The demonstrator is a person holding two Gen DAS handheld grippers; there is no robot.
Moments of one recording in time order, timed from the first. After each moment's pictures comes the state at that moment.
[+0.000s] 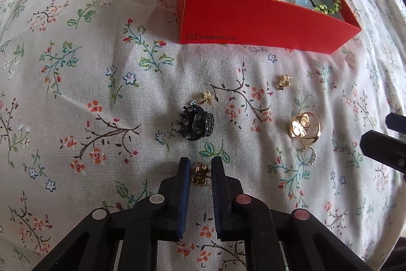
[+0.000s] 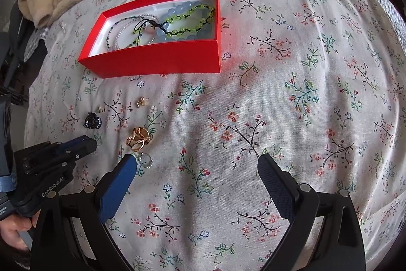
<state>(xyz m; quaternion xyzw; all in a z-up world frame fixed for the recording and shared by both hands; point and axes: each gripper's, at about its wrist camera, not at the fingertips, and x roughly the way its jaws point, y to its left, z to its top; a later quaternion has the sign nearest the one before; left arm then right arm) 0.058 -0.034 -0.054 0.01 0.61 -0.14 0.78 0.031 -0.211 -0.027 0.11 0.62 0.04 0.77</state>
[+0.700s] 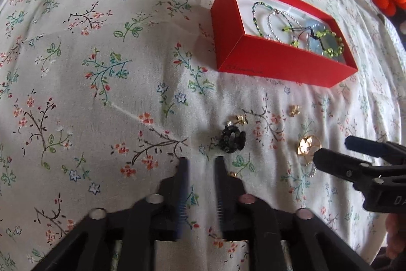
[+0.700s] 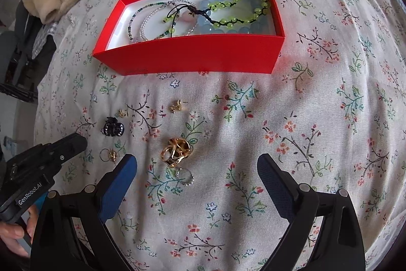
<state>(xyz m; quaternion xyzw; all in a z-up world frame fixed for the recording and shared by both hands) 0.062 0.024 -0.032 -0.05 0.59 -0.14 0.80 0.052 -0.172 -0.043 0.13 0.63 0.08 0.76</state>
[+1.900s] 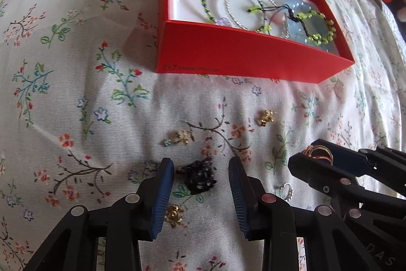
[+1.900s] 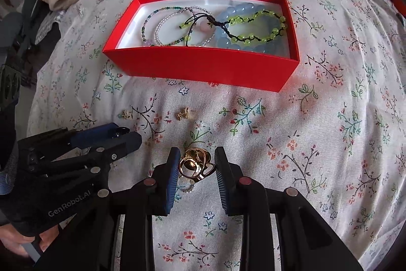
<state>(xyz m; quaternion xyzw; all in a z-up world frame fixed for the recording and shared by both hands) 0.084 -0.038 -0.055 -0.04 0.61 -0.16 0.77 0.053 -0.167 -0.037 0.08 0.62 0.09 0.78</state>
